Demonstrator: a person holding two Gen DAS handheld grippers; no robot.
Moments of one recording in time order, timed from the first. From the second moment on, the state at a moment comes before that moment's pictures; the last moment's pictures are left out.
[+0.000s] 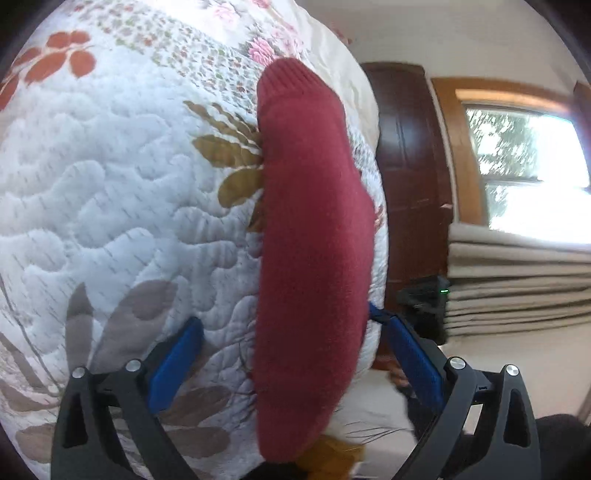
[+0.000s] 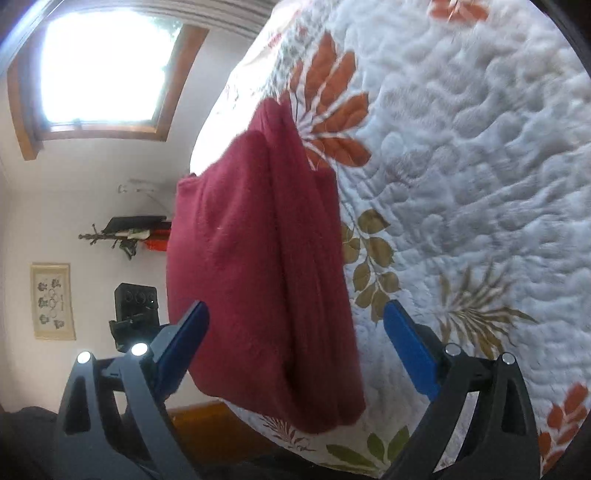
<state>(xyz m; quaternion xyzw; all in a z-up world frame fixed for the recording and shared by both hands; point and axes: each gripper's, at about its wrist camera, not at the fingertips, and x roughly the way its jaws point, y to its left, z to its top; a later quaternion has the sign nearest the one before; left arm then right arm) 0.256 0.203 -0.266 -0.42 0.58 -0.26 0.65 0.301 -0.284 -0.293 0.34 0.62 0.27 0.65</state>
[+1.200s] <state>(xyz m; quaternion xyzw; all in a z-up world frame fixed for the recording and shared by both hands) 0.259 0.141 -0.274 -0.36 0.64 -0.25 0.63 0.367 -0.253 -0.337 0.36 0.60 0.34 0.63</state>
